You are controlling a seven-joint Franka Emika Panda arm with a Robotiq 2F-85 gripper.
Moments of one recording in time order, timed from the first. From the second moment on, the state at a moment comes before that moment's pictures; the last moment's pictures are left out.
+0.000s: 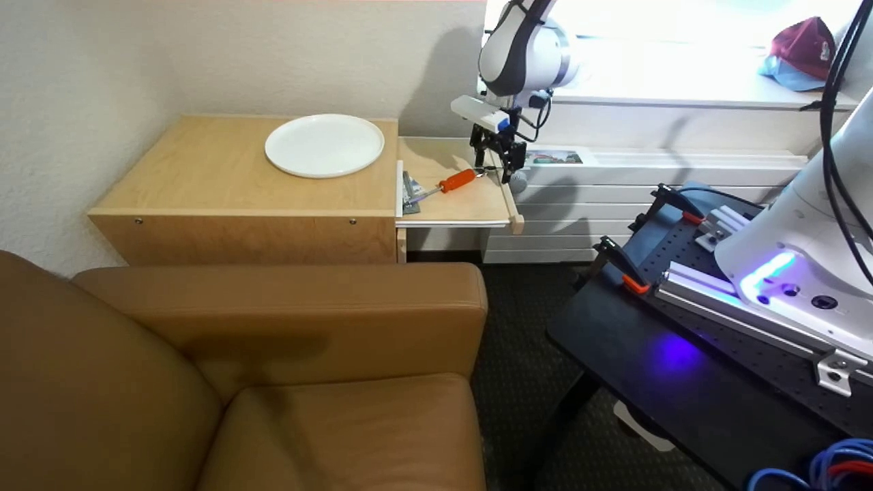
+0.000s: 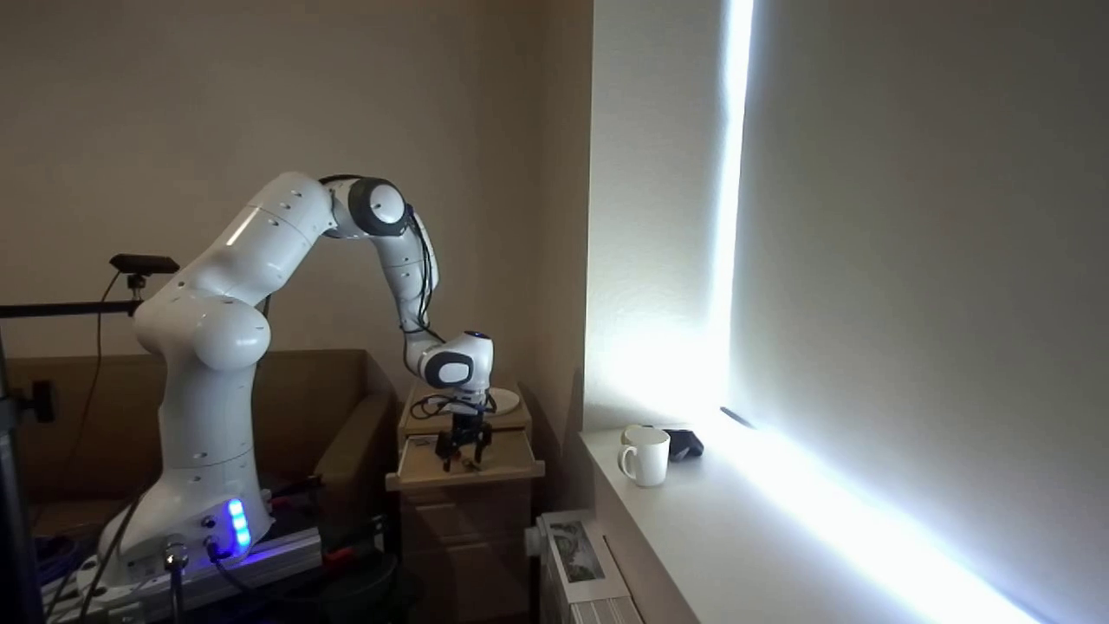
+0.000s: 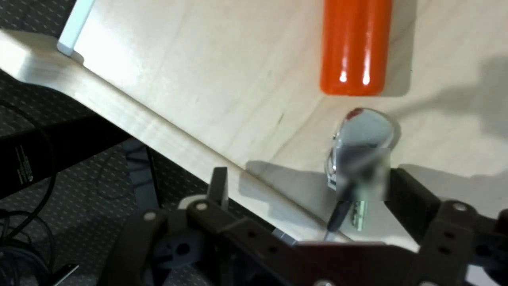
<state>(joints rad) 0.10 0.67 -0.05 -2.17 0.33 2.78 1.41</state>
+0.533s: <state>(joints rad) 0.14 0.71 -0.06 -2.13 0.33 2.85 1.41</state>
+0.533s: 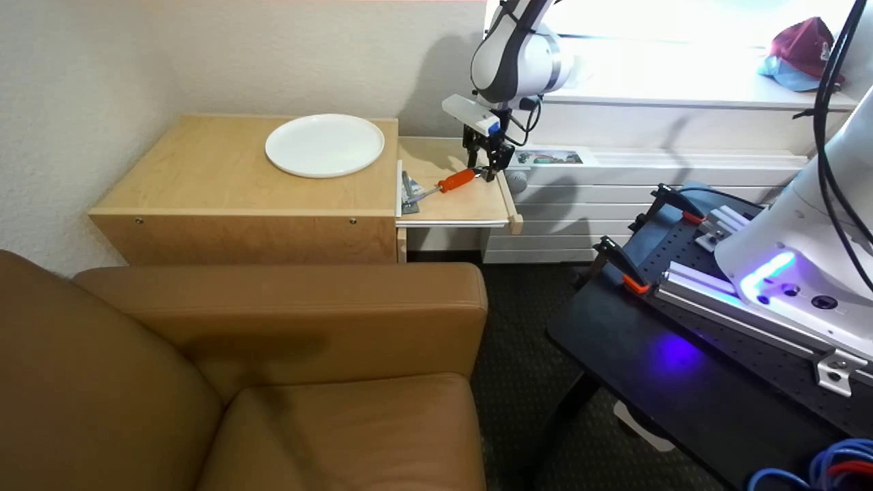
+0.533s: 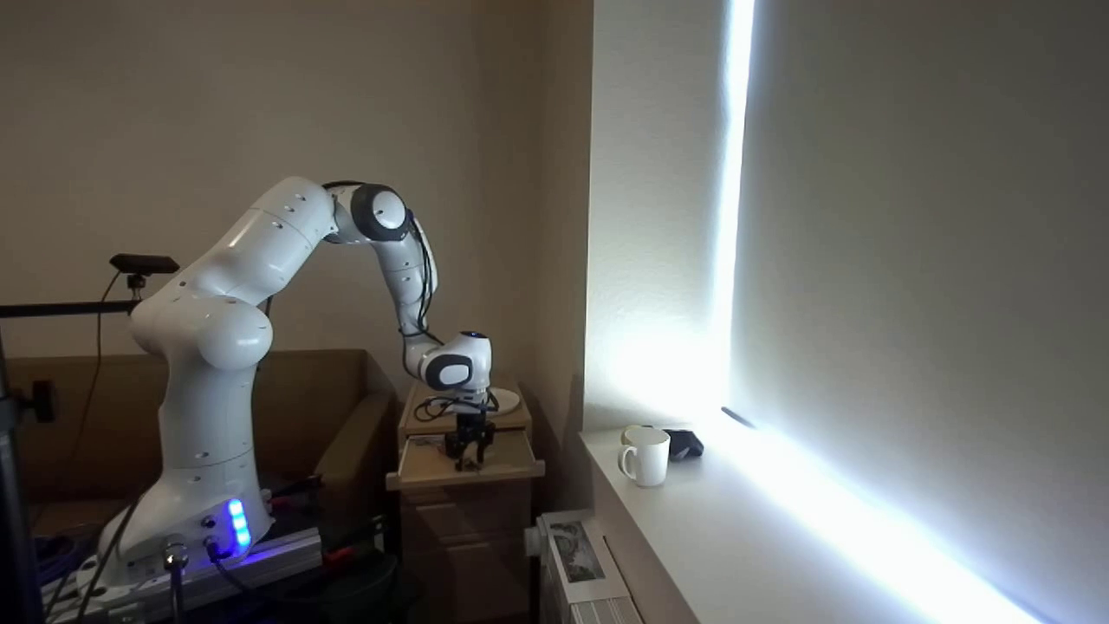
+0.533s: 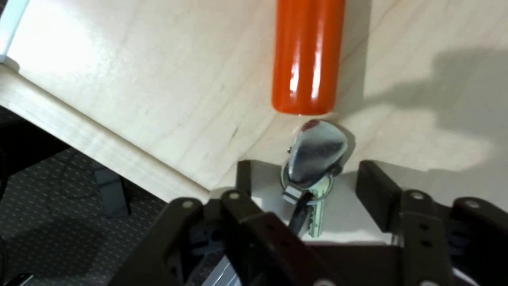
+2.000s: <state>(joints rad) 0.36 0.25 -0.17 -2.23 -0.15 2.66 1.45</state>
